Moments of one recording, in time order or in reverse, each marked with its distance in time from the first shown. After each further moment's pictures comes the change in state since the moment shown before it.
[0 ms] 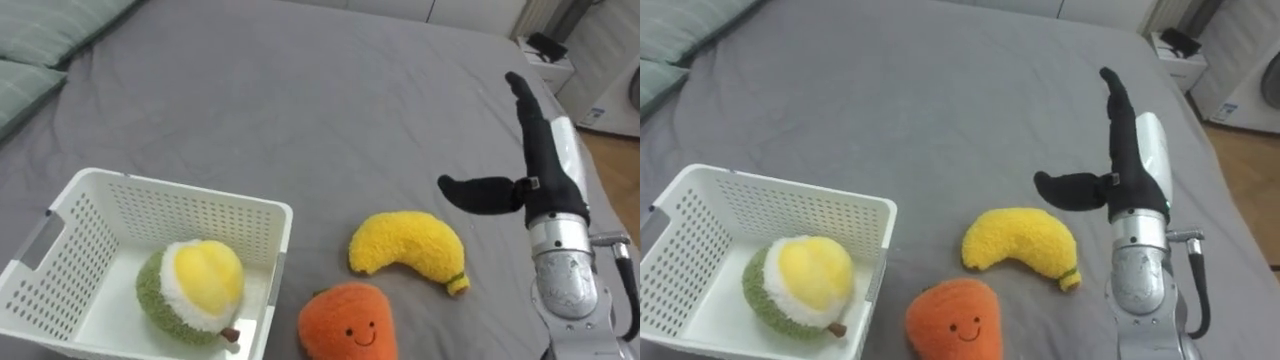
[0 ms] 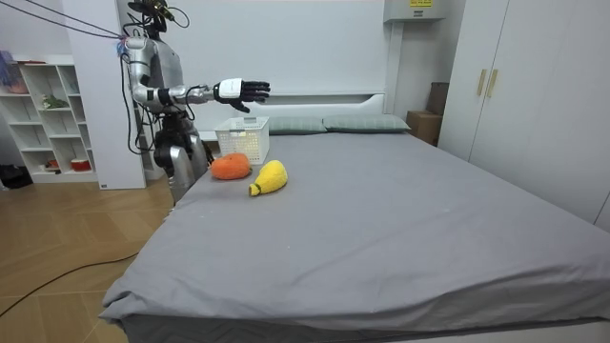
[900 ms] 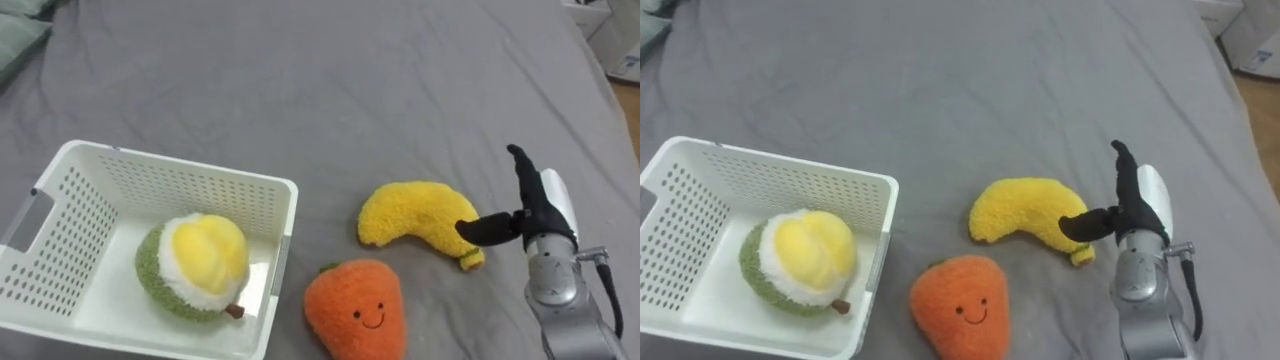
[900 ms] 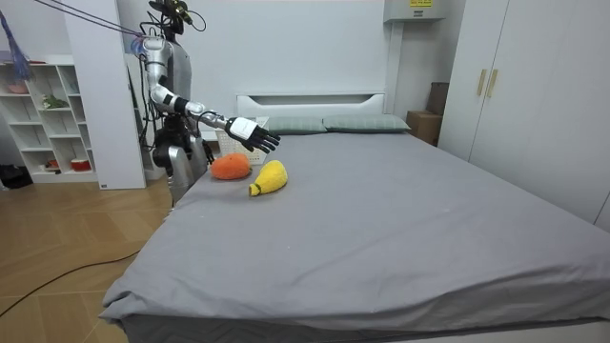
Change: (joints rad) left arm -0.031 0.029 -0.100 -0.077 -0.096 0.004 -0.006; right arm -0.230 -0.054 0.022 0.538 -0.025 -0.004 -0.069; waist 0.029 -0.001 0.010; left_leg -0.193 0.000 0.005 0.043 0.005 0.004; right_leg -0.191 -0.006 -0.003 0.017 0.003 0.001
